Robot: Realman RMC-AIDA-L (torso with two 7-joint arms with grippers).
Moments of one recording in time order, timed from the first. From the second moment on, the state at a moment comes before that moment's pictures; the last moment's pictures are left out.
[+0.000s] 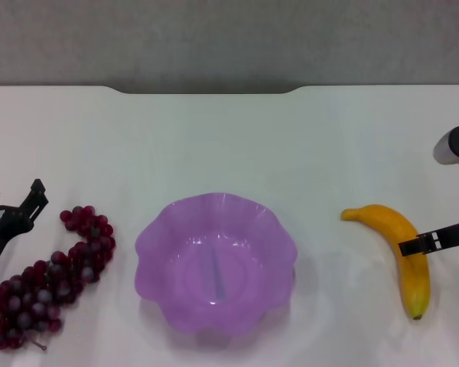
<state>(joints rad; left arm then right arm) -0.50 -2.05 0.68 -0.08 0.73 1.08 -0.39 0.53 2.01 1.66 0.98 -2.72 0.94 -0.22</state>
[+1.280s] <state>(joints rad) -0.51 -2.05 0.68 -0.08 0.73 1.07 -0.39 0.60 2.01 1.56 0.78 -2.64 0.81 -0.22</state>
